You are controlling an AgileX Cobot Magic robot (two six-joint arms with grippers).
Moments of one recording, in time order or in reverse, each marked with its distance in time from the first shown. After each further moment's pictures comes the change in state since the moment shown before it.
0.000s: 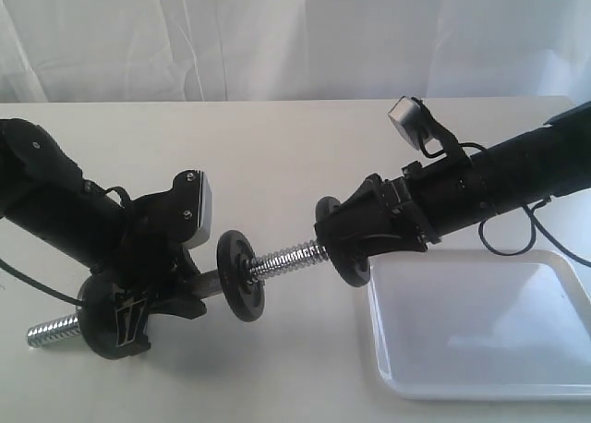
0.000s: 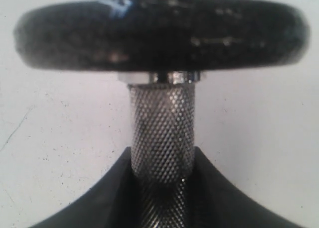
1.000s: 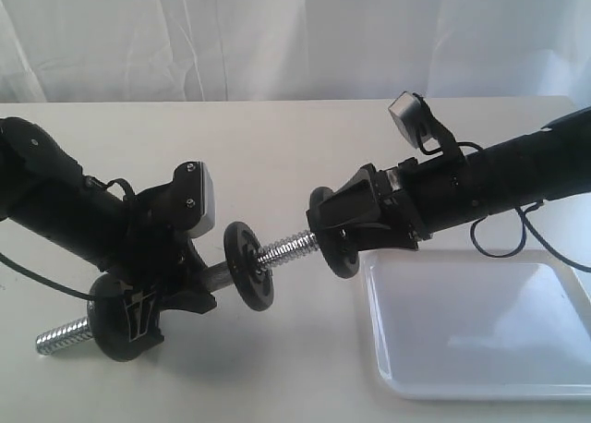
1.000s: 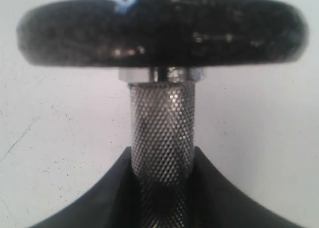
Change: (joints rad) left arm 0.004 0.000 0.000 -0.082 -0.002 0.000; right arm 0.000 0.005 0.017 0.085 -0.006 -0.002
